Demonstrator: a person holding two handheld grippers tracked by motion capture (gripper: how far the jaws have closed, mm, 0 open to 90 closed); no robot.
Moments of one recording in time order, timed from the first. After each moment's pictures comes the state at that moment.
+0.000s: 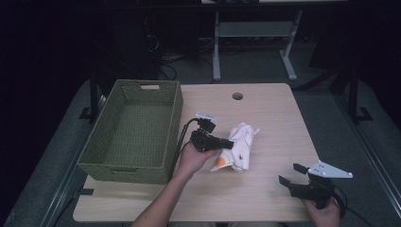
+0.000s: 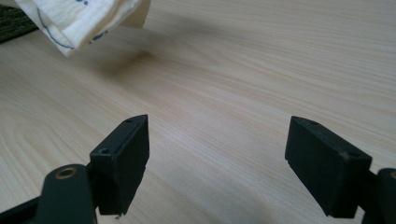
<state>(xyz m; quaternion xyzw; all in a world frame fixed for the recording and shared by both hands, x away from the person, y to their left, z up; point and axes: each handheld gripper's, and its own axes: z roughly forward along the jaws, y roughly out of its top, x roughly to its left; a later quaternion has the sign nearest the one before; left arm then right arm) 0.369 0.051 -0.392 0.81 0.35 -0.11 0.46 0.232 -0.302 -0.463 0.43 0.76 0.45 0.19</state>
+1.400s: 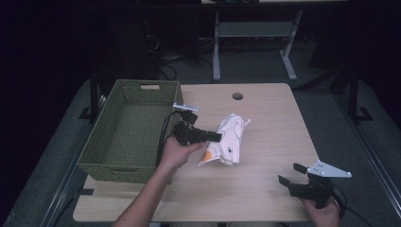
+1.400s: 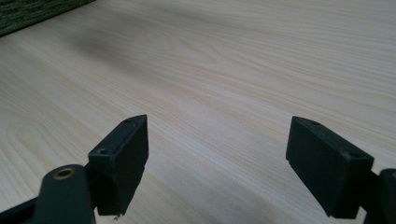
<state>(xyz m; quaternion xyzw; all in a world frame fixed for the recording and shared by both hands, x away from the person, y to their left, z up) 0.364 0.097 -0.352 0.79 0.35 -0.12 0.49 0.233 -0.300 -0.464 0.44 0.76 0.45 0.19</state>
